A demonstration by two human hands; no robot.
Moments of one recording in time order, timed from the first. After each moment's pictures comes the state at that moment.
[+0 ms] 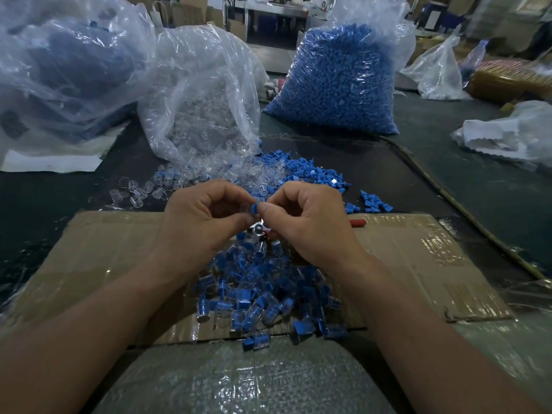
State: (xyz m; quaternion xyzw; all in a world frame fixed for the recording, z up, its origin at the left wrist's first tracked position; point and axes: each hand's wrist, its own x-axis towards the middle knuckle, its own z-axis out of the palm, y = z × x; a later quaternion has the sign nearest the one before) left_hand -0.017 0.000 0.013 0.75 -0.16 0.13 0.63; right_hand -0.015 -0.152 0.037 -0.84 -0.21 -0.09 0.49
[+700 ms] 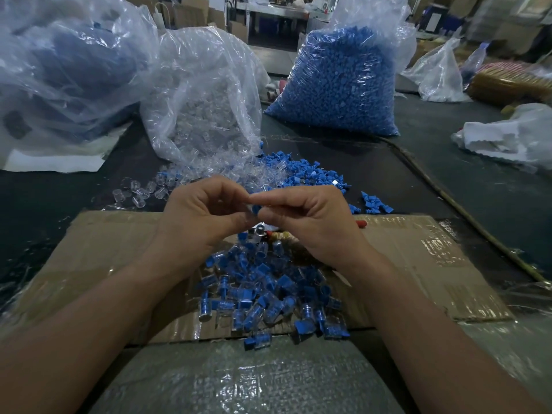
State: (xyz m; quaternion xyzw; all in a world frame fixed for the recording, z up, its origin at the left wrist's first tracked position) left_hand -0.017 0.007 0.013 0.72 -0.17 0.10 0.66; right_hand -0.007 -0.161 0.033 -0.77 -0.30 -0.04 0.57
